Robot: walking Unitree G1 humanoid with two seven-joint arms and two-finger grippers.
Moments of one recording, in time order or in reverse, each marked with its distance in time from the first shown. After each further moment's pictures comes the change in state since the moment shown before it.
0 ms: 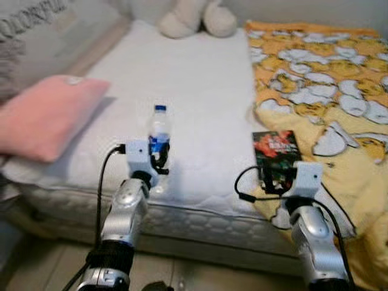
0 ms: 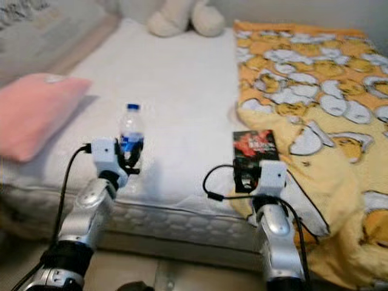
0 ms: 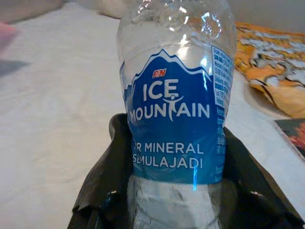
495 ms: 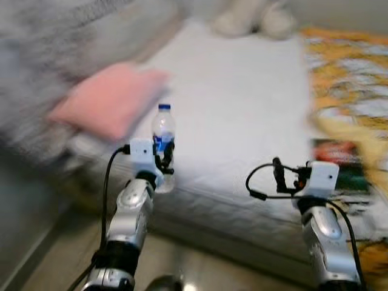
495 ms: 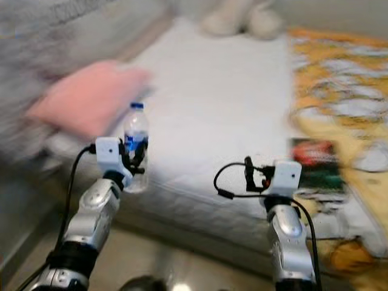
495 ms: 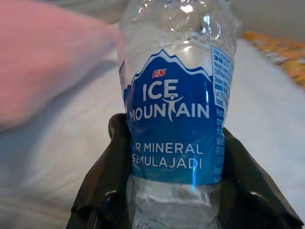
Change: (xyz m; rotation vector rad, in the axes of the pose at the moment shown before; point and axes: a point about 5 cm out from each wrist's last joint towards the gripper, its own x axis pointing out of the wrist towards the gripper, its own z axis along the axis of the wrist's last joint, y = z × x) left arm 0.000 -0.010 -0.003 -0.005 -0.026 -0.016; right arm -0.001 -0.016 0.010 0.005 -0.033 -0.042
